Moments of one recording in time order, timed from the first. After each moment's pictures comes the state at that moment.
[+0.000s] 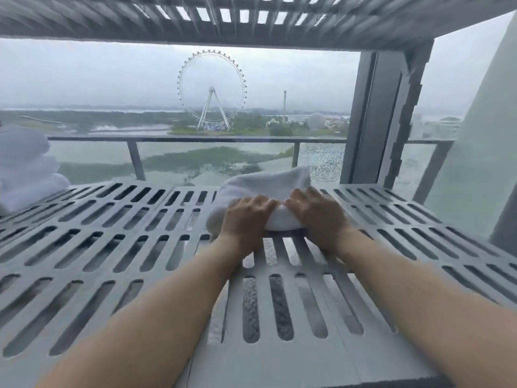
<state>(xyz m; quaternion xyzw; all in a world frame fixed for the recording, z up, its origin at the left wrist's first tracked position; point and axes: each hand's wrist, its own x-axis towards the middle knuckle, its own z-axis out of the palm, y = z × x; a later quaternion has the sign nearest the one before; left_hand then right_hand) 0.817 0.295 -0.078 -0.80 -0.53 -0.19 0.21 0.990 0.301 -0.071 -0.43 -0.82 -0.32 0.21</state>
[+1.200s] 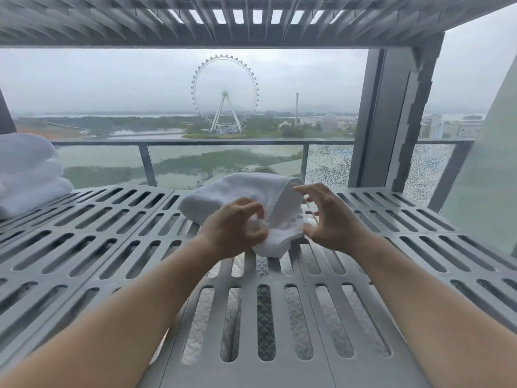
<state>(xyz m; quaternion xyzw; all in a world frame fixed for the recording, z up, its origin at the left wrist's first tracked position) 0.803 0.285 -0.066 -0.81 -0.53 -0.24 0.03 1.020 0.303 -0.065 -0.45 -0.82 0.01 0.36</state>
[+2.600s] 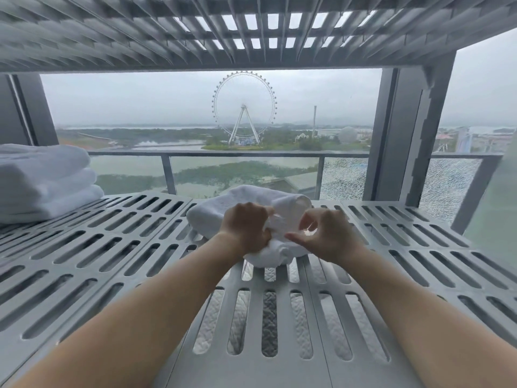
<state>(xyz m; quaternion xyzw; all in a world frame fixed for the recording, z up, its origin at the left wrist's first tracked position) 0.824 0.284 -0.048 -0.75 -0.61 -0.14 0.21 1.001 0.288 -0.062 -0.48 -0.80 0.01 0.36</state>
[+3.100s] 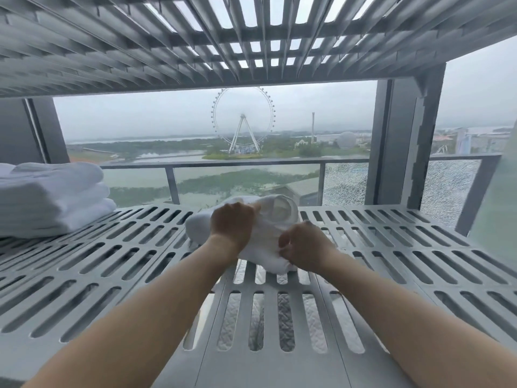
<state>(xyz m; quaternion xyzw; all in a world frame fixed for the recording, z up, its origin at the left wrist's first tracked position) 0.794 0.271 -0.033 -0.68 -0.66 -0.13 0.28 0.952 0.268 -0.052 -0.49 -0.85 -0.03 0.20</state>
